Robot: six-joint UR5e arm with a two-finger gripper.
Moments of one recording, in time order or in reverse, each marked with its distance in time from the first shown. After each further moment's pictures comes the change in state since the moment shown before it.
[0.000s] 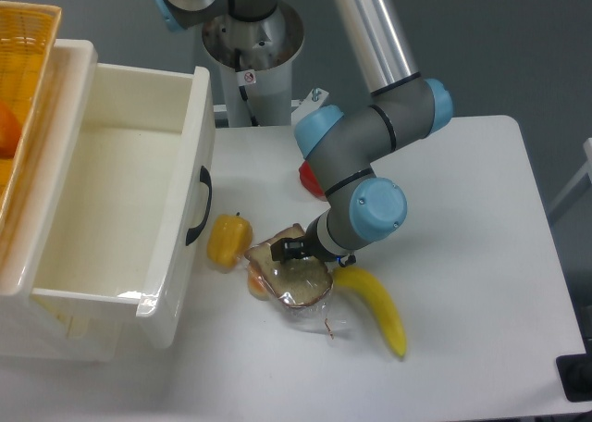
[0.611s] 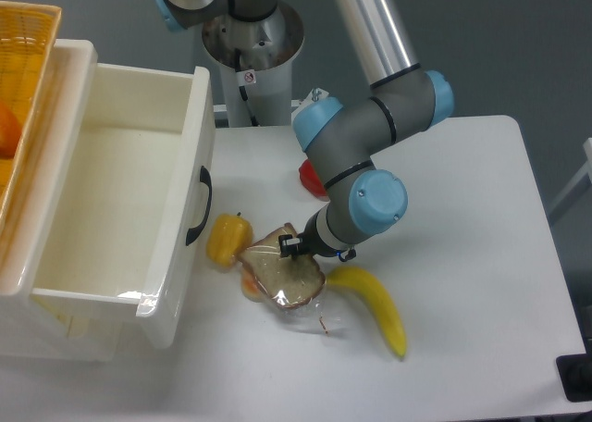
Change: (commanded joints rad) arm 0.002 0.048 0.014 -0.066 0.005 -0.015
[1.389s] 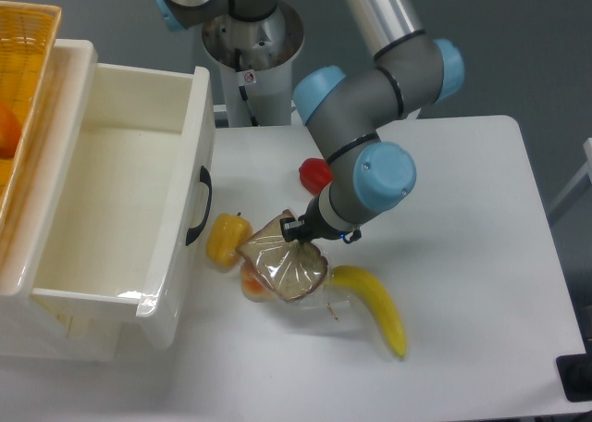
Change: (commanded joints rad) arm 0.005 0.094 0.103 -0.111 0.038 0.024
